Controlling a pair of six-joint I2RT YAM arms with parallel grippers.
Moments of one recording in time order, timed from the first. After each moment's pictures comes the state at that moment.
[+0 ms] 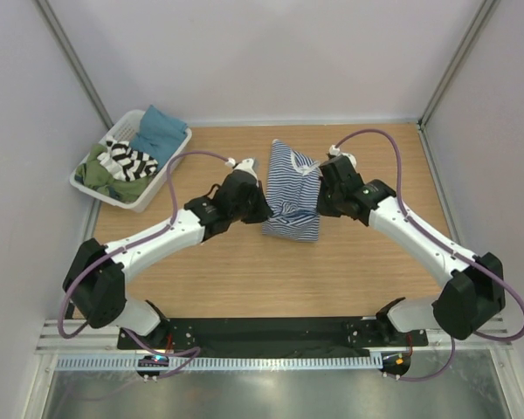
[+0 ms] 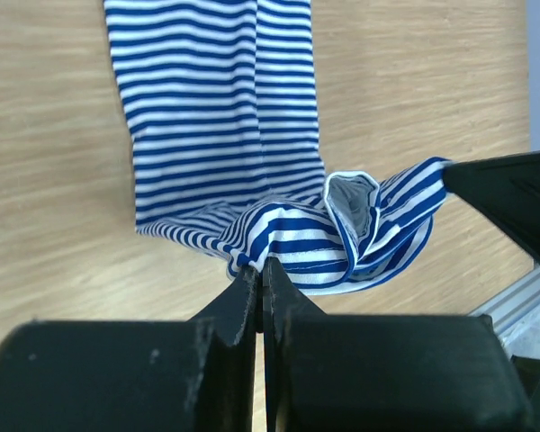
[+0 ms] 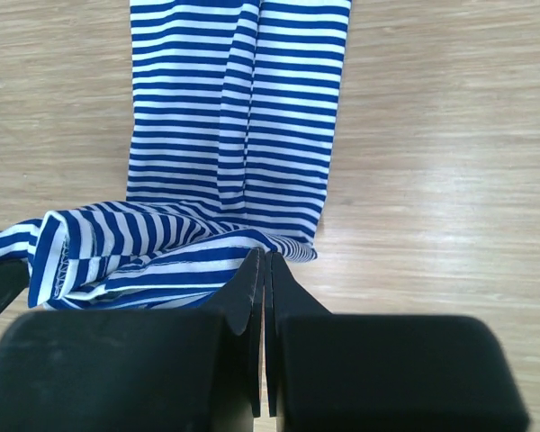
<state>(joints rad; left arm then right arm) -0.78 1.45 1.05 -0.25 -0.07 -0.74 0.55 1.33 1.12 -0.68 0.19 0.59</state>
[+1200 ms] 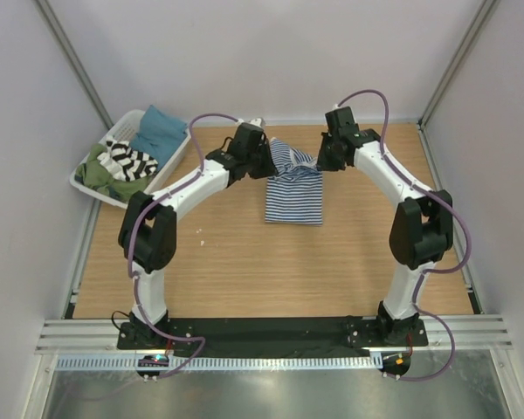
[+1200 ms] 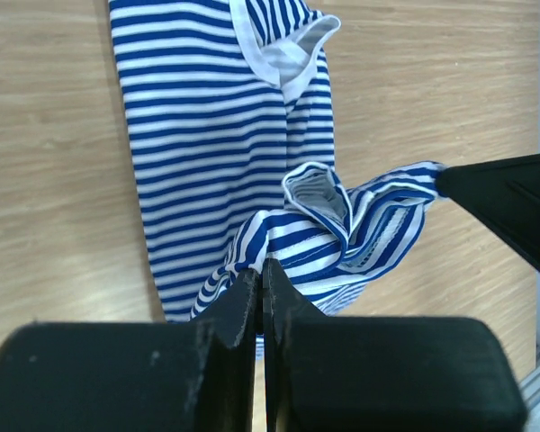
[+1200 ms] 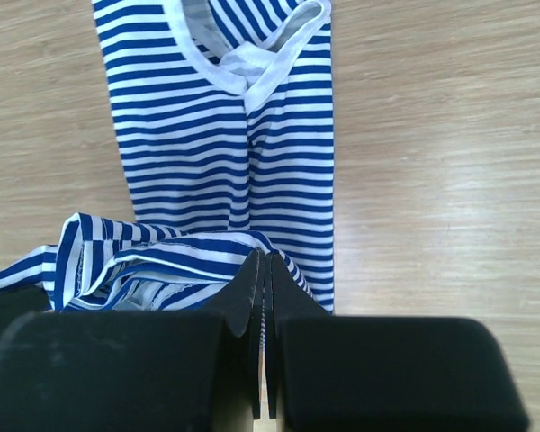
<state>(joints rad) -0.58 1.94 1.60 -0.32 0.07 -0.63 0.30 1.84 1.62 -0.68 0.06 0.47</state>
